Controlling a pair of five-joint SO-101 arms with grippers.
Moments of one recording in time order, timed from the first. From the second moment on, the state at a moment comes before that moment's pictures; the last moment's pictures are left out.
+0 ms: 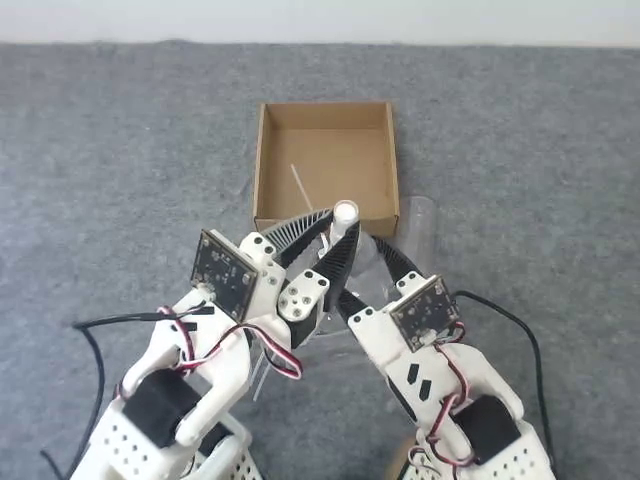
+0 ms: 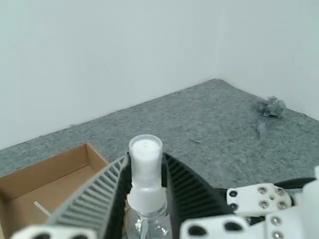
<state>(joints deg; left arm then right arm) 33.3 -77.7 59.0 44.2 7.9 -36.6 -102.8 82.4 42.7 5.2</state>
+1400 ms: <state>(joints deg) 26.8 -99.7 63.7 46.5 8.8 -27.9 -102.8 82.4 39.6 1.9</state>
